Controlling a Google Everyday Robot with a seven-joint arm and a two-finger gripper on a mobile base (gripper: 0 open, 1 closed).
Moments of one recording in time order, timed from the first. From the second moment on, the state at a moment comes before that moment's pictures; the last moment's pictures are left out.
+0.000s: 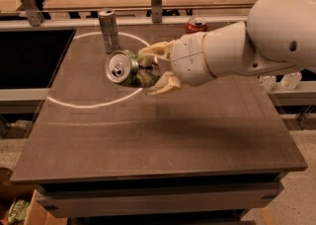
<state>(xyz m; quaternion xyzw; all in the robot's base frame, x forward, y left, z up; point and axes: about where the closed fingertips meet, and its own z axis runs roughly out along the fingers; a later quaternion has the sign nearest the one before) 0.504 0.011 0.927 -0.74 0.45 0.06 0.49</state>
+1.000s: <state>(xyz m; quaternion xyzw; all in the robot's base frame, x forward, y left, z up) 0.484 0.000 0.890 -0.92 0.27 -0.02 0.28</state>
